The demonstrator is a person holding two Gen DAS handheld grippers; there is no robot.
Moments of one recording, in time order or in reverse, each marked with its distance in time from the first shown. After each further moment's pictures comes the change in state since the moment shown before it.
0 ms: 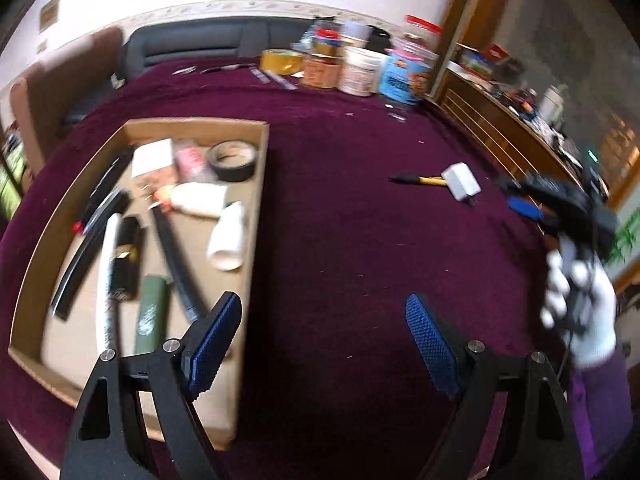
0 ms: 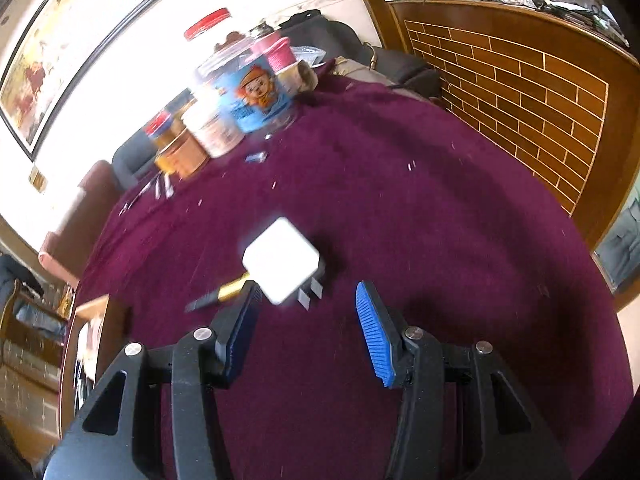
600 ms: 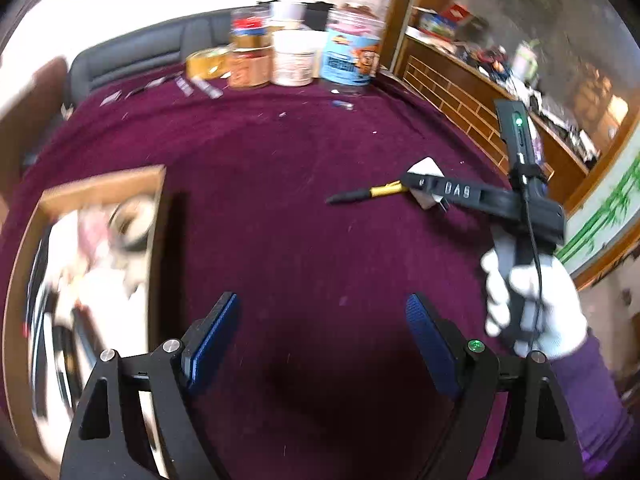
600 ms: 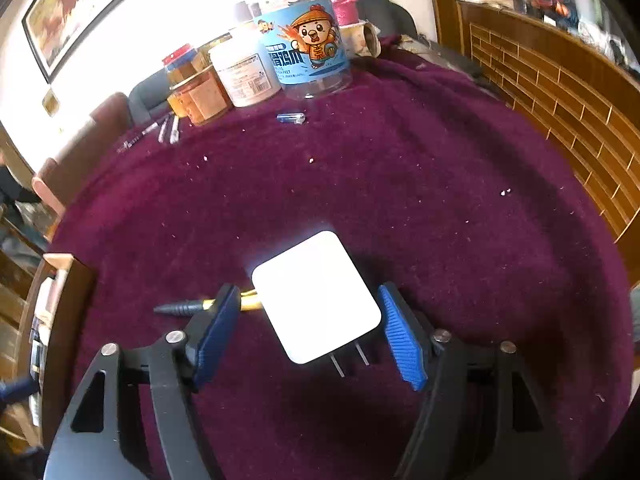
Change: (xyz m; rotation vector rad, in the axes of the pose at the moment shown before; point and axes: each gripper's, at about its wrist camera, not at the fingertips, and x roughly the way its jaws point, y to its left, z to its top) left arm 0.062 -0.065 0.069 0.164 0.087 -0.042; right arm 0.068 0.032 0.006 -0.241 0.112 -0.007
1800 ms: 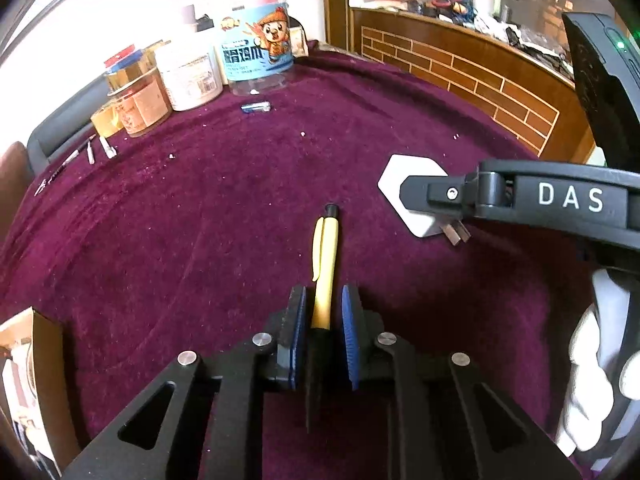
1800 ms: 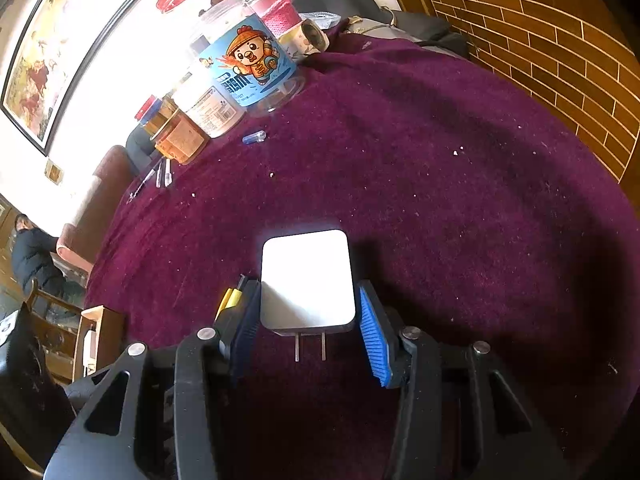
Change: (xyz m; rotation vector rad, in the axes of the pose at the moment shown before) left arm 0.113 -0.077 0.044 0.238 0.000 0.040; right arm -0.014 -0.055 -0.002 0.248 0.007 0.128
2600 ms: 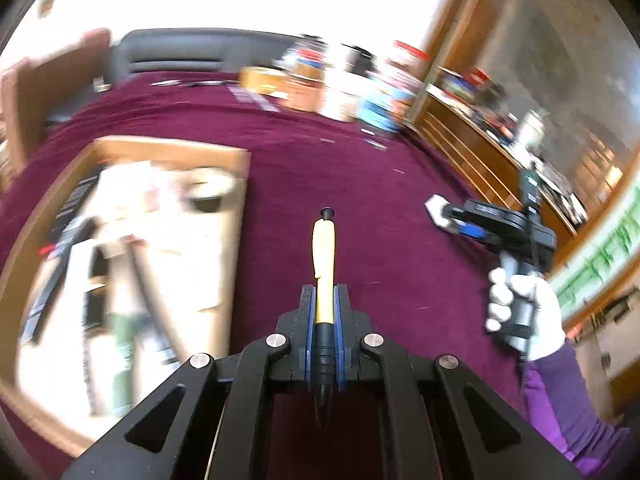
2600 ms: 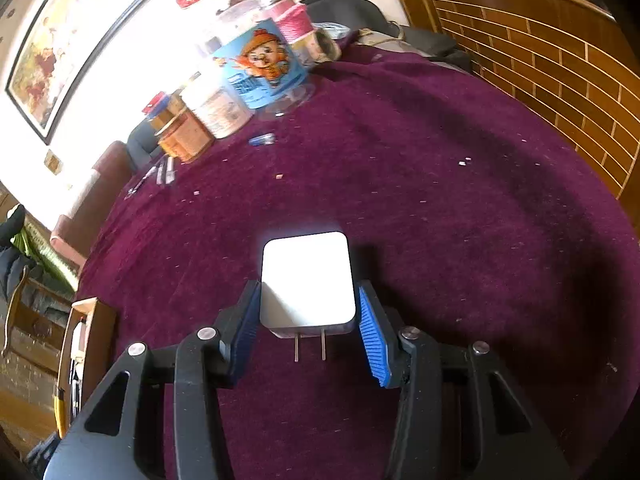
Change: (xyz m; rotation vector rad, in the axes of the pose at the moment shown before) left arm -0.174 0.129 -0.150 -0.476 -0.177 -0.052; right arm -0.002 0.013 -0.008 -0.062 -0.043 -0.004
